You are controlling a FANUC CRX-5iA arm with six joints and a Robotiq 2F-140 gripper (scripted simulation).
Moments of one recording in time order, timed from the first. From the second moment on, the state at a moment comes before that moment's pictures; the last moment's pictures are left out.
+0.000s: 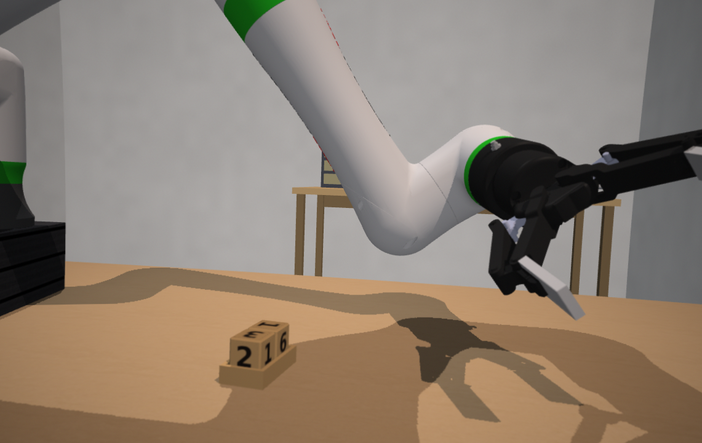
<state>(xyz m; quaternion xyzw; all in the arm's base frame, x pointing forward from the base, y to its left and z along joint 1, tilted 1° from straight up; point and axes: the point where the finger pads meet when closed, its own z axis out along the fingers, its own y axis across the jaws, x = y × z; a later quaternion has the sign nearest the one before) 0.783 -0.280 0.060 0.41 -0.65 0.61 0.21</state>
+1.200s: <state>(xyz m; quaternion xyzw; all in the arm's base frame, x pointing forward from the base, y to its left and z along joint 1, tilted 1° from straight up) 0.667 -0.350 0.074 0.28 -0.80 0.49 0.21</state>
